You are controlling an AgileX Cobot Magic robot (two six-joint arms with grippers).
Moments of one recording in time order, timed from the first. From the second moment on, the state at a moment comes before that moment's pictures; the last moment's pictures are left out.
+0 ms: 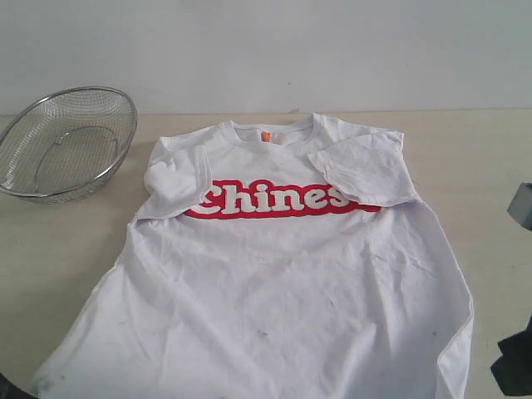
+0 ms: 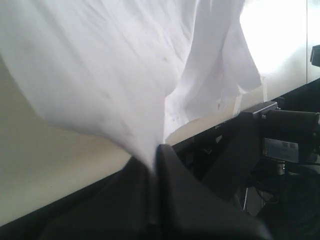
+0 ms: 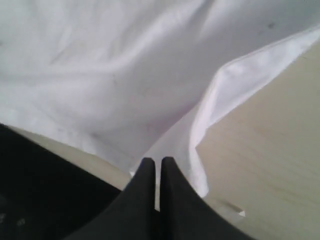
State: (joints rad) left arm -0.26 0.79 -0.32 -0.87 0.93 0.23; right arm 0.02 0.96 -0.57 0.46 1.09 -0.31
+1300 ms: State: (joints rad) left arm -0.26 0.80 -0.32 -0.86 0.90 0.22; right arm 0.02 1.44 -0.52 0.51 0.94 -0.34
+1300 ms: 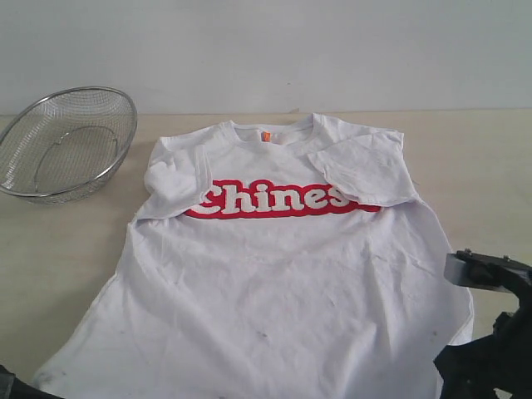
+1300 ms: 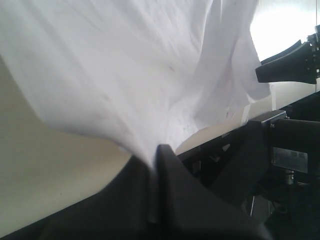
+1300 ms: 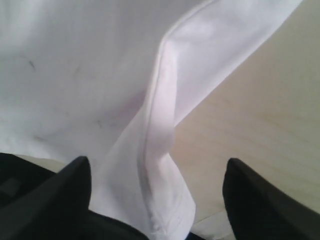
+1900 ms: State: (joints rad) left arm -0.26 0.80 -0.32 -0.86 0.90 0.22; right arm 0.02 1.55 -0.52 0.55 0.92 -0.40
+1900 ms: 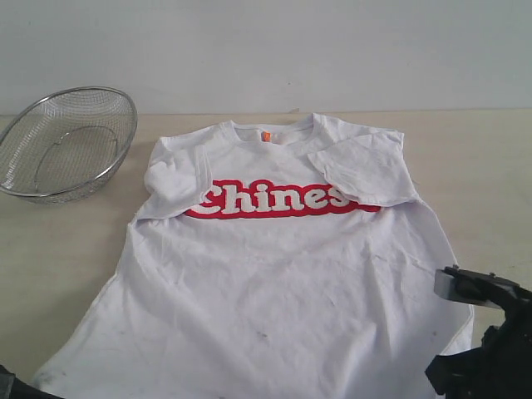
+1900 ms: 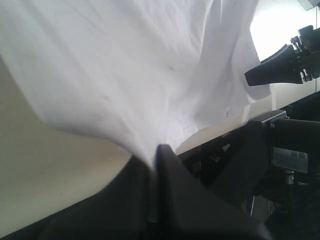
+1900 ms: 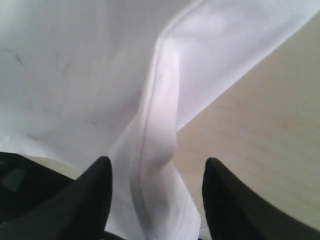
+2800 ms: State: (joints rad) left arm -0.26 0.80 -0.32 -0.86 0.90 0.22; right arm 0.02 1.55 -0.52 0.58 0.94 -0.46
